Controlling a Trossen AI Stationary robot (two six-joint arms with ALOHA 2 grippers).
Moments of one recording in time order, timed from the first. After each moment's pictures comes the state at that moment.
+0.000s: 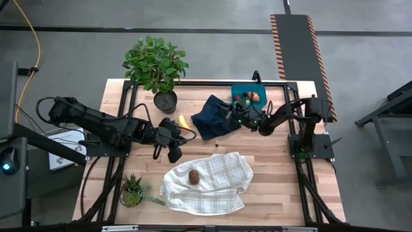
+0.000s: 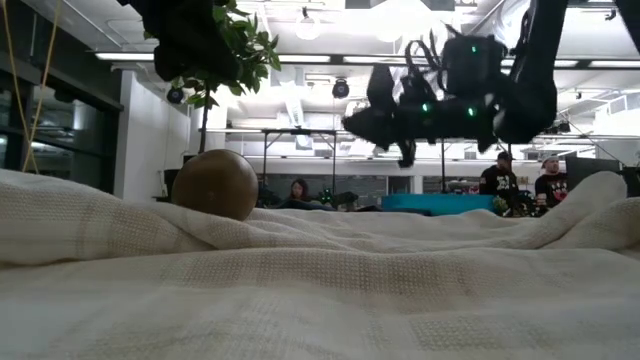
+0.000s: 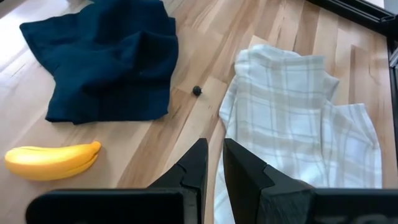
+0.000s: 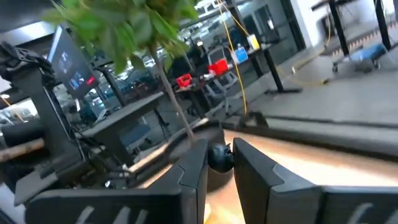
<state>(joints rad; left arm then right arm) -0.12 1.22 0.90 -0.47 -0.32 -0.57 -0.23 1.85 0.55 1.43 0.28 0.42</state>
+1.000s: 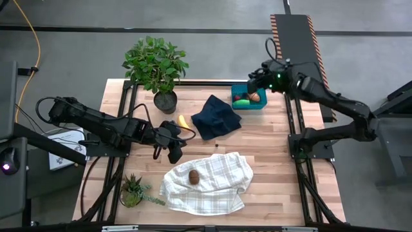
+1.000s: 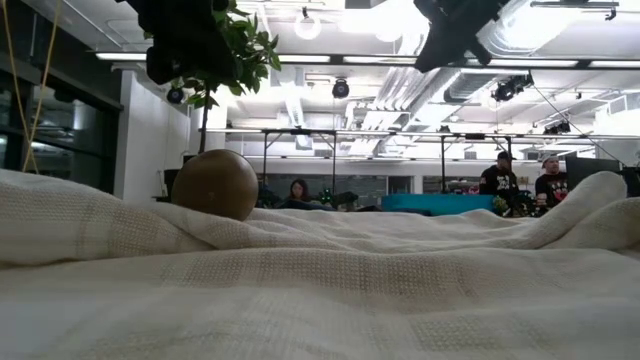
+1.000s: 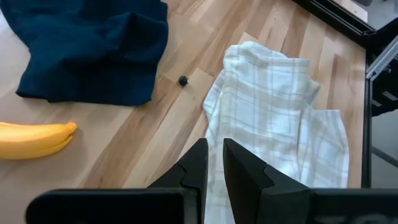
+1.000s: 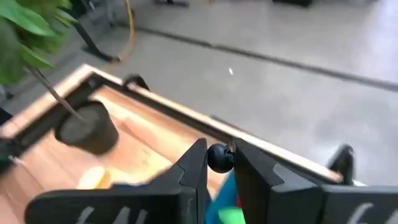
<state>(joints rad) -0.12 1.22 0.90 -0.47 -0.27 -0.70 -0.52 1.14 1.18 -0.55 0.27 0.39</state>
